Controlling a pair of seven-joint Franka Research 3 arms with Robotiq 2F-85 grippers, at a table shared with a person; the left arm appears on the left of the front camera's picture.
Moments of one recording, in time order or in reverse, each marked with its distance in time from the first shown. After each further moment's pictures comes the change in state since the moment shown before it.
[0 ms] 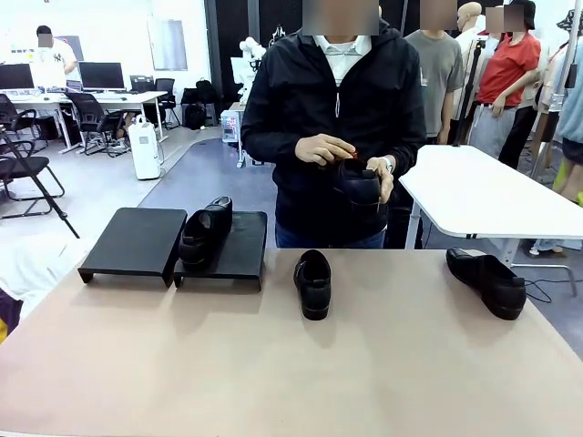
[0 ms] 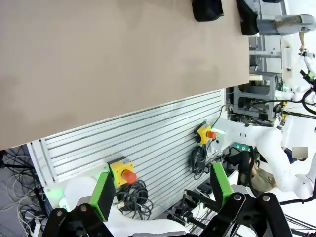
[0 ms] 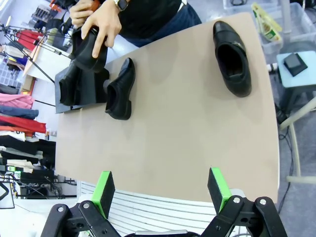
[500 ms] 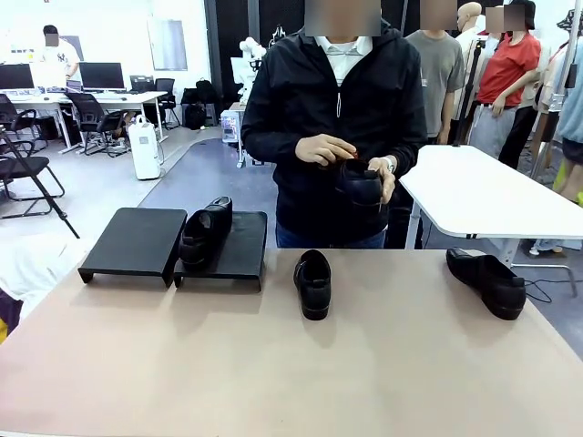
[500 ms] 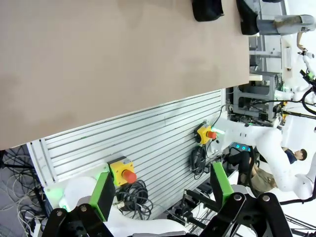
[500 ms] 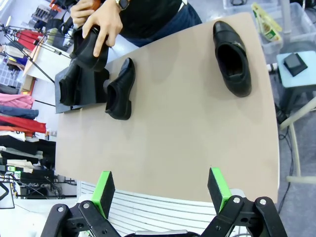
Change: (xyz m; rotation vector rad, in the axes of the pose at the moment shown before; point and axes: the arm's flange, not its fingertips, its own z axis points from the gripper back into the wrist) left arm 0.000 0.000 0.000 0.000 0.000 0.000; right arm 0.000 0.000 0.000 0.000 0.000 0.000
